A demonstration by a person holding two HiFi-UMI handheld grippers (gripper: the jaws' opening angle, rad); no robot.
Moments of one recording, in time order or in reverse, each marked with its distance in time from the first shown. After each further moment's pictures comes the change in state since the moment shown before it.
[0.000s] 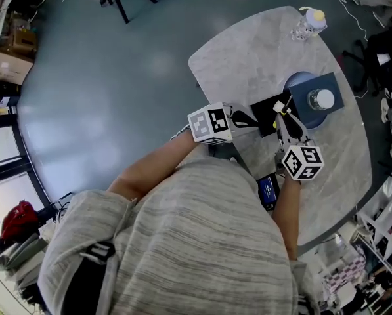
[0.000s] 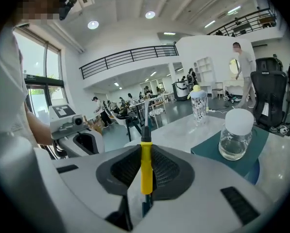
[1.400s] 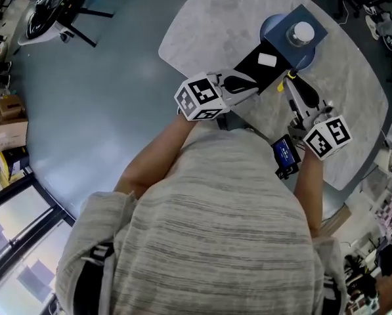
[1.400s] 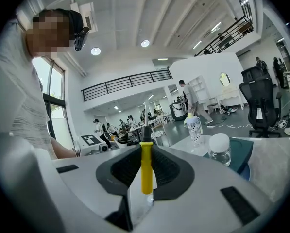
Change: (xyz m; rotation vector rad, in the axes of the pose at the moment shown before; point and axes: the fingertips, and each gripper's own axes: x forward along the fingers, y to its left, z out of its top) left arm 0.013 -0.017 0.030 0.013 -0.085 -0.133; right arm -0.091 0.026 0.053 0.060 -0.291 0.001
